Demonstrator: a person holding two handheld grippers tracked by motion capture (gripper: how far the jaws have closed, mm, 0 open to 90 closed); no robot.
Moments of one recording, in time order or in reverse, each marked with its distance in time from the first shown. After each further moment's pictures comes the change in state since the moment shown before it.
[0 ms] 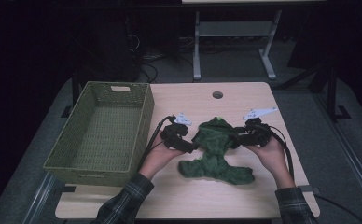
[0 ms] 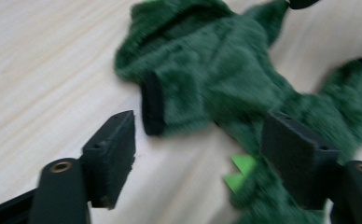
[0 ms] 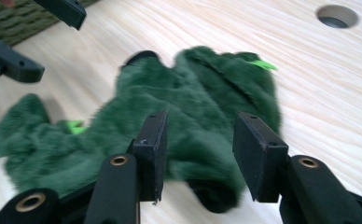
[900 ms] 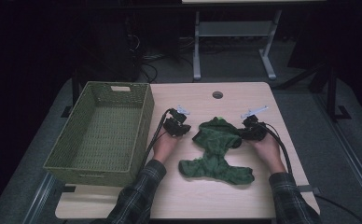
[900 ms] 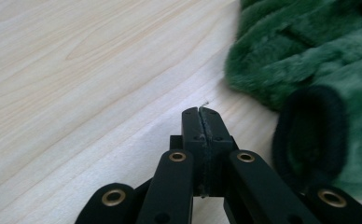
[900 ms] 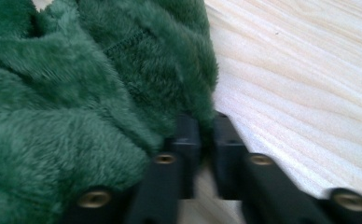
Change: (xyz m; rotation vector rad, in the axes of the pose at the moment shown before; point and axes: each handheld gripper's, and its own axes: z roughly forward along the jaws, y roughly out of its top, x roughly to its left) left arm 0.064 0.002 0.067 0.012 0.149 -0.112; right arm -0.059 -0.020 0.059 0.135 -0.085 0.038
